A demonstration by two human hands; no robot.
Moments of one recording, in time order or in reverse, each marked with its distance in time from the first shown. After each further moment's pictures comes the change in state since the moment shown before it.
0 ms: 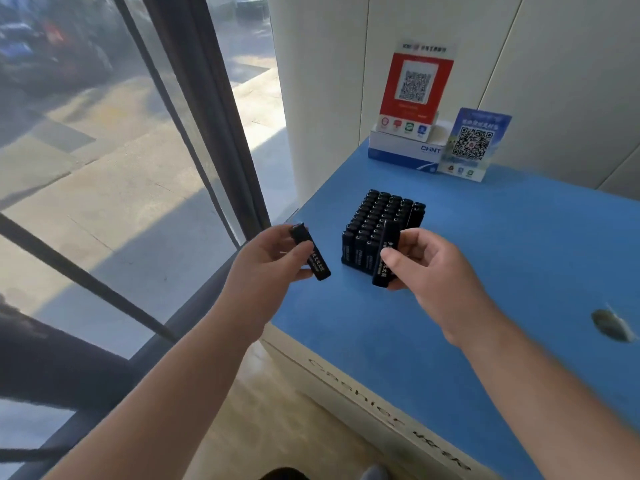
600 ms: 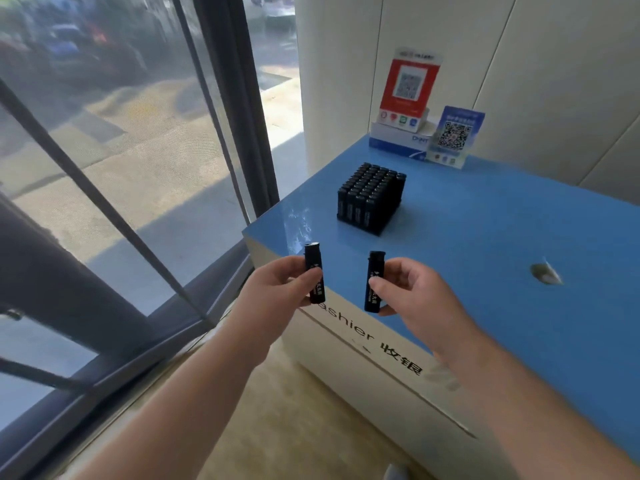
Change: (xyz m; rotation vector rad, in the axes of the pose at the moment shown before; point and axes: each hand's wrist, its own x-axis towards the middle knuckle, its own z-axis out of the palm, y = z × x) left_hand -0.169 -0.026 0.017 0.020 0.022 -0.096; right_hand -0.147 0.012 -0.024 -0.085 -0.158 0.108
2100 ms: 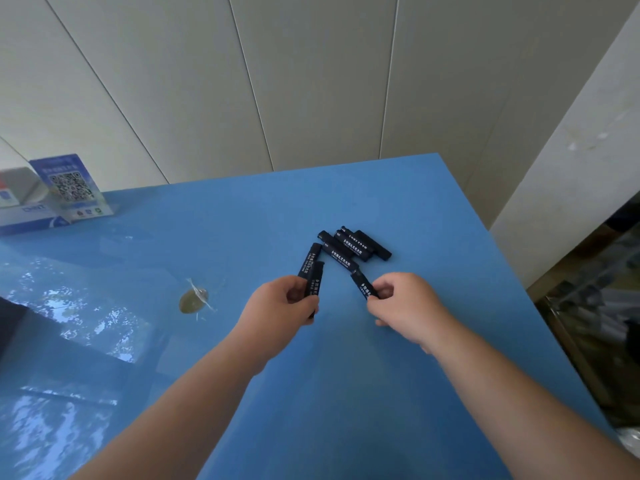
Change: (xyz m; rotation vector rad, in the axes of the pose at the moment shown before) left_hand -0.021 0.013 0.521 0.560 -0.686 0.037; right_hand -0.139 0.154 -0.457 -0.196 0.662 0.462
